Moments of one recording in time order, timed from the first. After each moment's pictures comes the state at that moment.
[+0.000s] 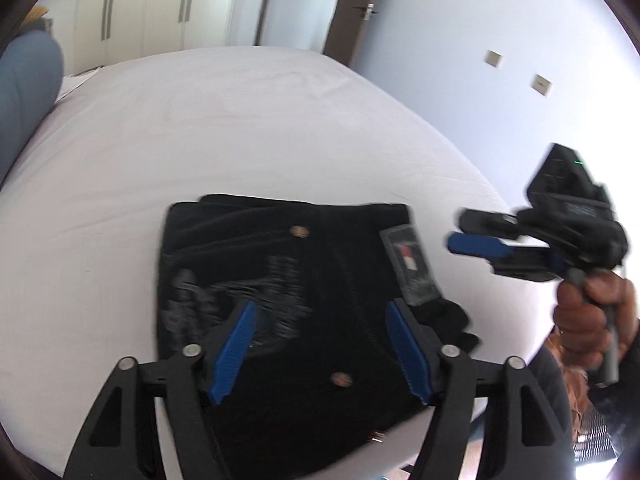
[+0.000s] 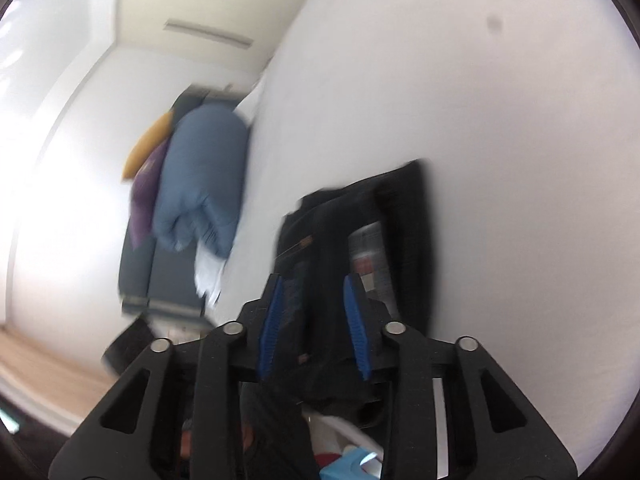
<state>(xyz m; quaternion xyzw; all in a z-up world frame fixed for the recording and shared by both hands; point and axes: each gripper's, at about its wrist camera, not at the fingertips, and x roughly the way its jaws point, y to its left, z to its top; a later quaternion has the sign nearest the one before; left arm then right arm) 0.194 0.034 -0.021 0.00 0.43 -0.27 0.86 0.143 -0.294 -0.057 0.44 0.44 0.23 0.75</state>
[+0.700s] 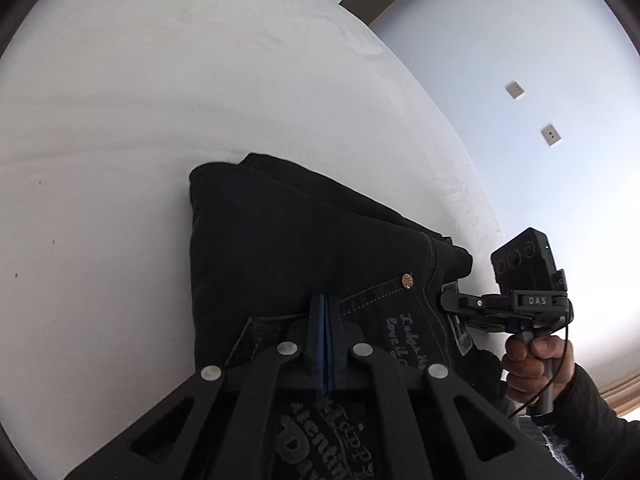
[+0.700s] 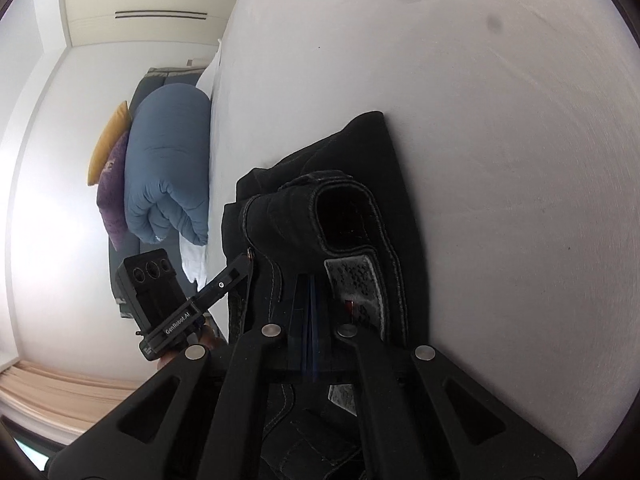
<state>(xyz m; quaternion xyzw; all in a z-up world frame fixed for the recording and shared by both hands) 0.306 0.082 -0.112 -0.14 0.54 -0.34 0.76 0.201 -0.287 -0.150 0.48 0.52 0.20 0.68</state>
